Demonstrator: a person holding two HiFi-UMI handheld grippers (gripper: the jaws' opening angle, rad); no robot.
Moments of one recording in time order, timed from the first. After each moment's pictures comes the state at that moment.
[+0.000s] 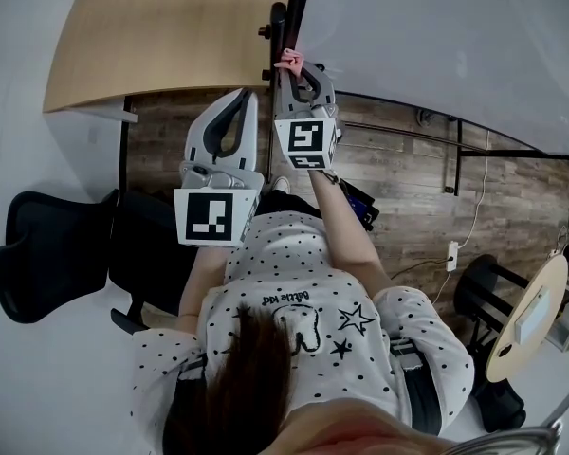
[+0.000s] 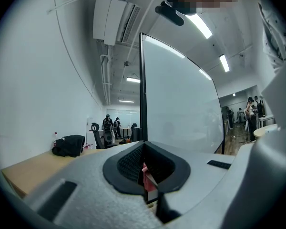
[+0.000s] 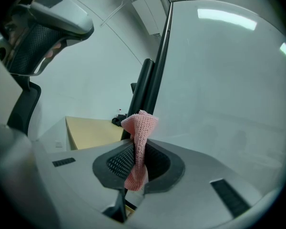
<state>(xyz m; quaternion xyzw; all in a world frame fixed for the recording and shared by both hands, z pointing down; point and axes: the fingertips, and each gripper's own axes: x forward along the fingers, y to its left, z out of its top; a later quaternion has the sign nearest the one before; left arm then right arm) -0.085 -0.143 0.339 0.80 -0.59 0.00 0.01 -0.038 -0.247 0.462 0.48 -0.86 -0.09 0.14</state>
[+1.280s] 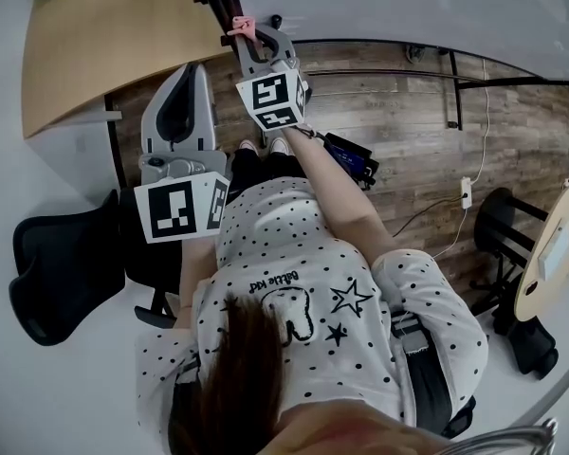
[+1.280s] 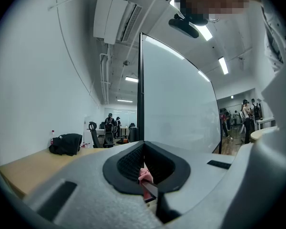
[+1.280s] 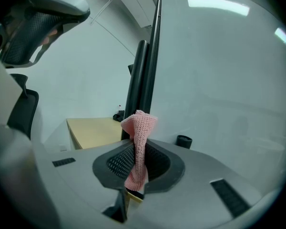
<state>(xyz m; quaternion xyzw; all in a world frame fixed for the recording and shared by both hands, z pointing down) -0.076 -0.148 0.340 0.81 -0.58 0.00 0.00 -0.031 -0.254 0.503 0.48 -0.86 -0.02 0.15</state>
